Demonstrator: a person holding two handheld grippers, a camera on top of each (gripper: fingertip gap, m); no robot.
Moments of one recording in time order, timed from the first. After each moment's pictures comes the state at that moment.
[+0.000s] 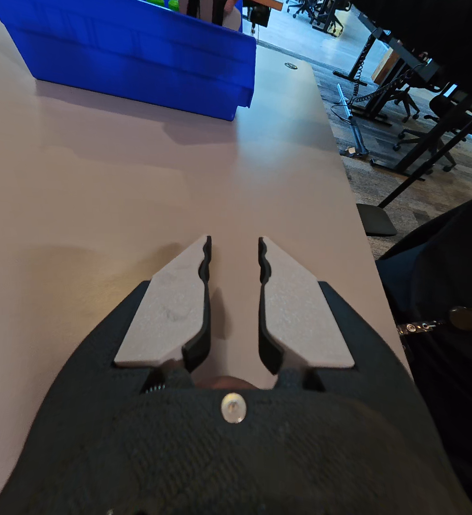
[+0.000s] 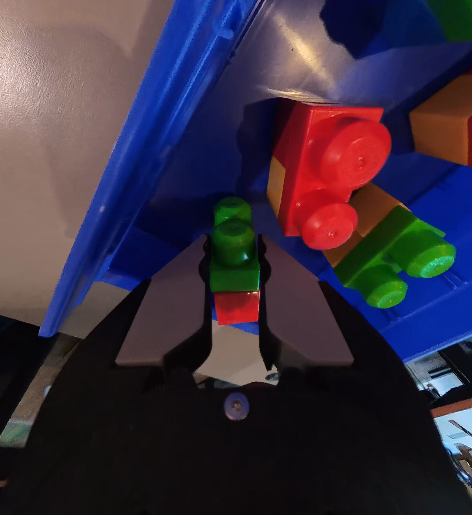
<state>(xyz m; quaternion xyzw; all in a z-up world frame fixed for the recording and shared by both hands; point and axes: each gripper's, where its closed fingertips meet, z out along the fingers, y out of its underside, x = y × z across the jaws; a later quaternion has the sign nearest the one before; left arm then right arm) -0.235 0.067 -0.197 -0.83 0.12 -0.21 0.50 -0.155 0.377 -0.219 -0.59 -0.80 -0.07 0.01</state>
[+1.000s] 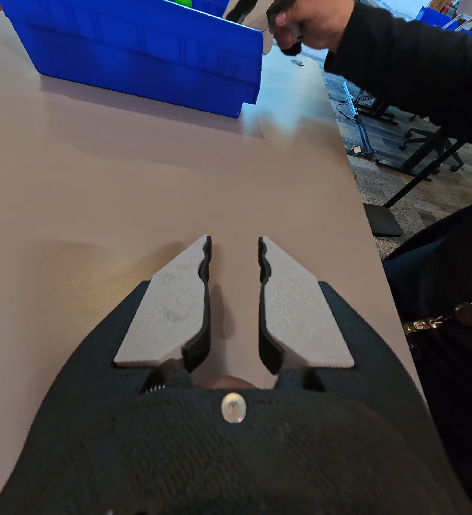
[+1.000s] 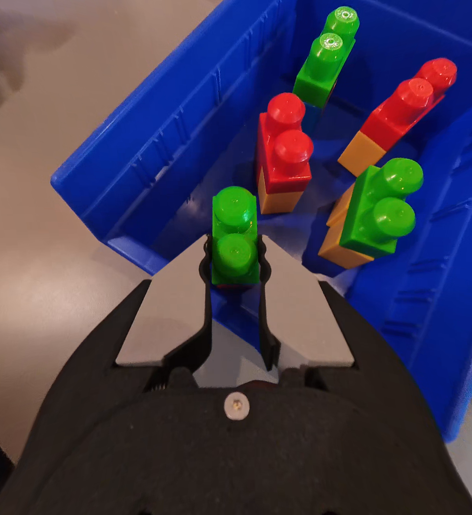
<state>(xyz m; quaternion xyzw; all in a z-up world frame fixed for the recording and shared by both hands) -0.237 0.070 -0.201 -0.83 0.11 -0.20 0.50 -0.134 0.382 -0.197 -0.57 -0.72 0.30 0.26</state>
